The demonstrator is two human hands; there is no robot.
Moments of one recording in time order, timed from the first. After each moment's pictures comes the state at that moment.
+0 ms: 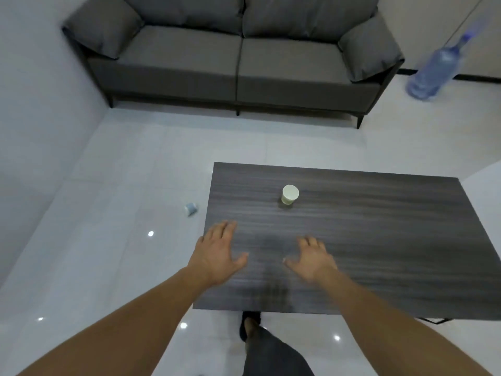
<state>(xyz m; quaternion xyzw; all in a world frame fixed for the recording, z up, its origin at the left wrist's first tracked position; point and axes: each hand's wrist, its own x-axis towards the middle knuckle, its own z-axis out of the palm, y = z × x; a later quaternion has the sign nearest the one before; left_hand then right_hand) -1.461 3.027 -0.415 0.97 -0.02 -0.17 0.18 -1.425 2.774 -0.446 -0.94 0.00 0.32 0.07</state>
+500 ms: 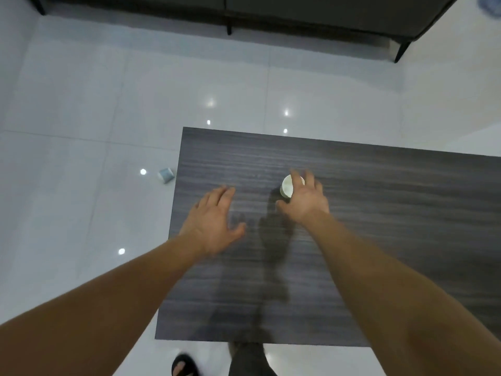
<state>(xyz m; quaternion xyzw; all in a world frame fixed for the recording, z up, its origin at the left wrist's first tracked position) -1.249 2.995 -0.546 0.95 -0.01 -0.25 0.20 -1.173 2.774 -0.589 -0.95 0.02 0.31 0.08</state>
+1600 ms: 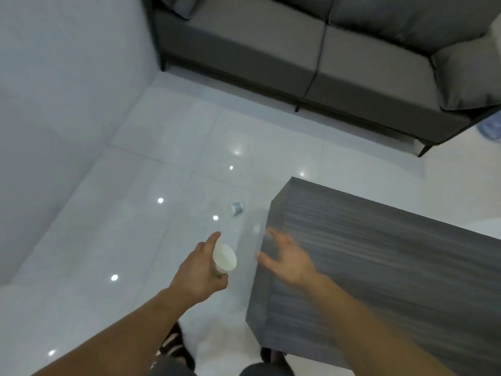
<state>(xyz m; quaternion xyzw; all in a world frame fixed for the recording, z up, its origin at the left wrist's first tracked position) -1.436 3.341 -0.479 0.88 0.16 -0.19 0.40 -1.337 3.130 -0.451 -0.90 -0.12 0.35 0.22</state>
